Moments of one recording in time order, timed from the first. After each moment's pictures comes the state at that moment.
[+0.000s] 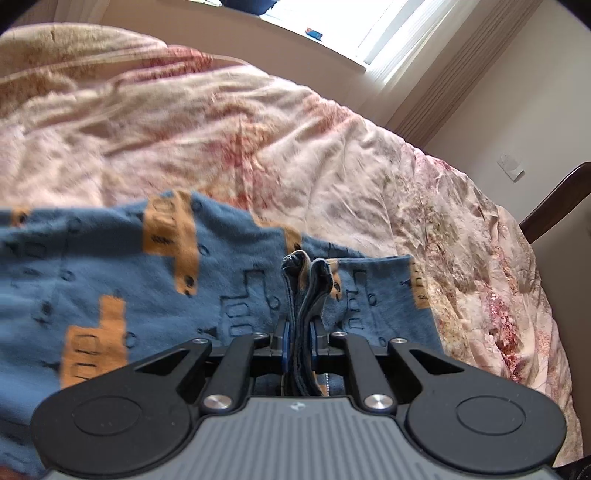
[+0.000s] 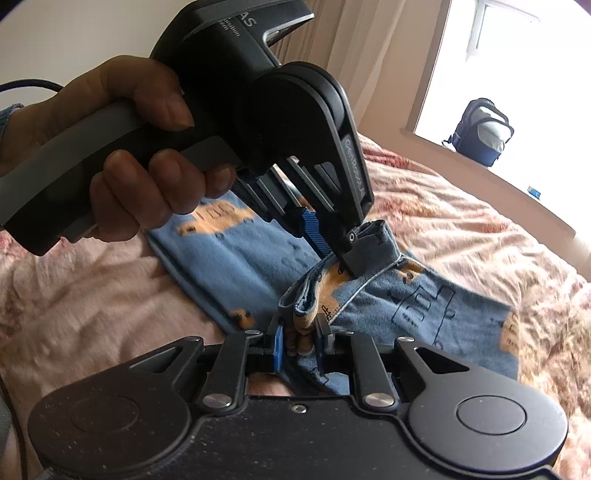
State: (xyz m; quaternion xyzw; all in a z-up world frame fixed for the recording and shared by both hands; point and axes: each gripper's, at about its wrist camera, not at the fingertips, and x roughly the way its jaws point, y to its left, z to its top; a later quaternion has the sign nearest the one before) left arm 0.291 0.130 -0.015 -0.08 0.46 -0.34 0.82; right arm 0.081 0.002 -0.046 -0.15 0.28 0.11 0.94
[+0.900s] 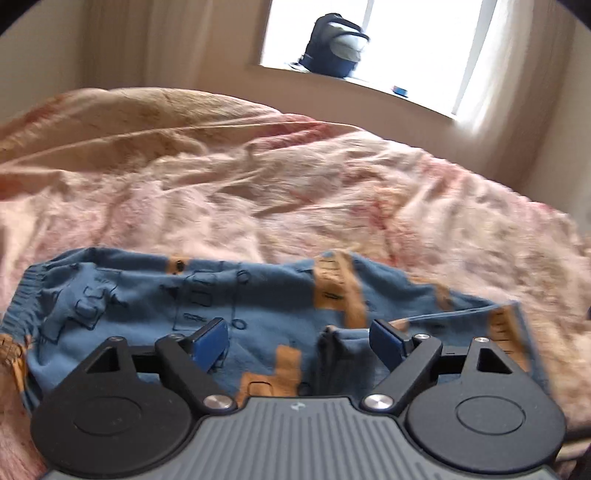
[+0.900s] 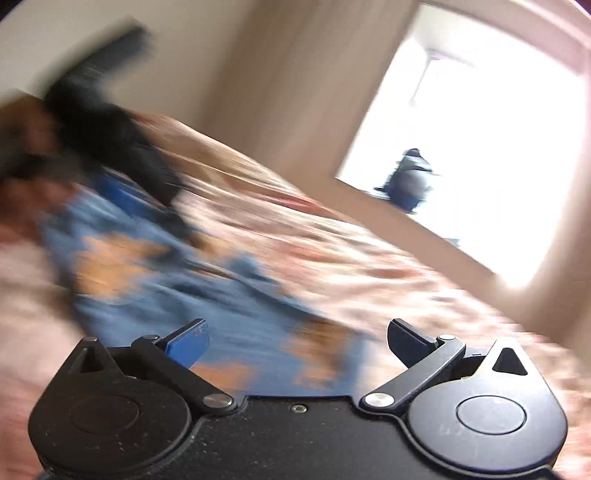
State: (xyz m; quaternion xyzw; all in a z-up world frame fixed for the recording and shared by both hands) left arm 0.294 0.168 -0.035 -0.02 0.36 -0.16 0.92; right arm 0.090 -0.064 -0.039 -0.22 0.19 -0.05 0.96
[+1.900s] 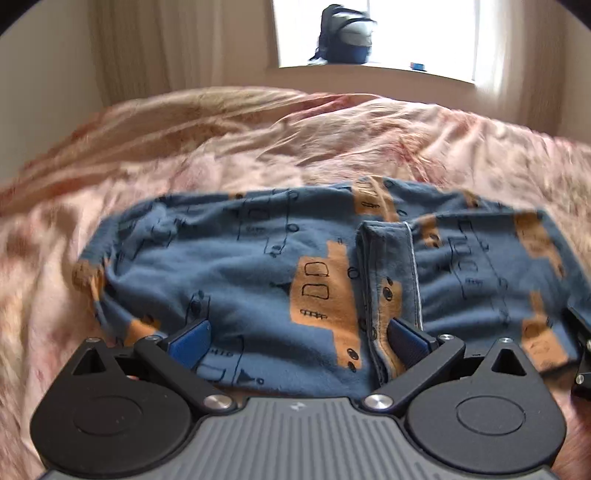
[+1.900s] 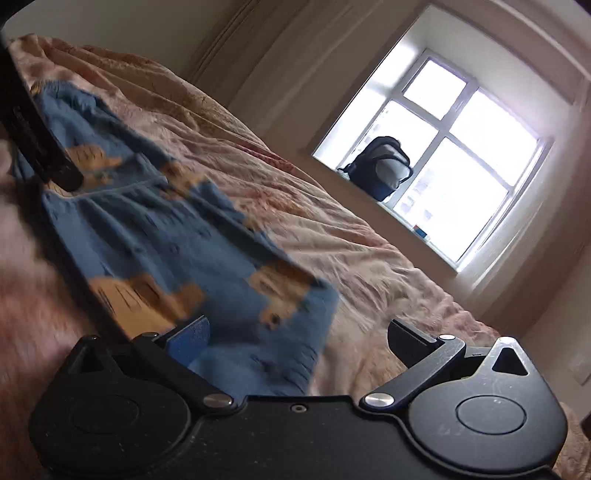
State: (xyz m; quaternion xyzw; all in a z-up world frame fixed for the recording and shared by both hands) left arm 0.228 0.188 -0.049 0.05 0.37 -0.10 0.92; right arm 0.064 -0.070 -0.092 -0.27 0.20 -0.09 0.94
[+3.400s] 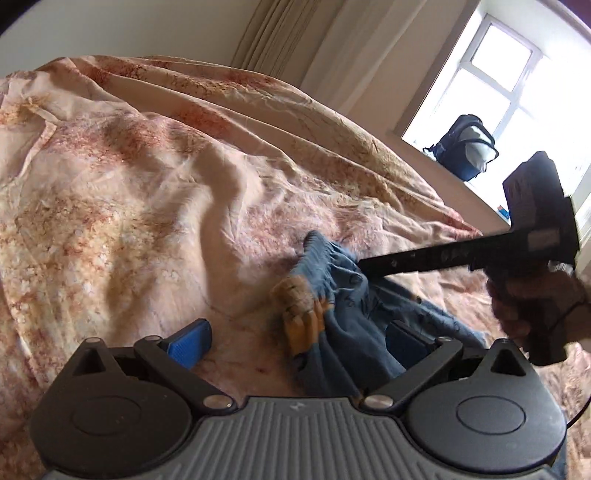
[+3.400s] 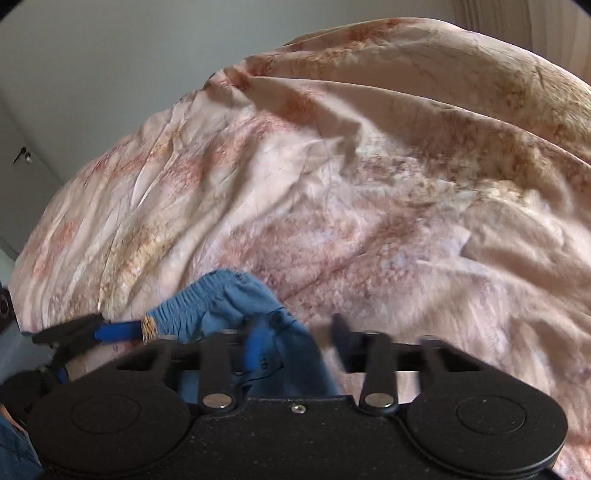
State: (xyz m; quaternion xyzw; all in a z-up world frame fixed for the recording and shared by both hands) left arm 0.257 0.356 -0.064 -0.24 0.31 -0.02 0.92; right arm 0.430 0.123 -0.033 -0.08 0.45 0.46 0.76
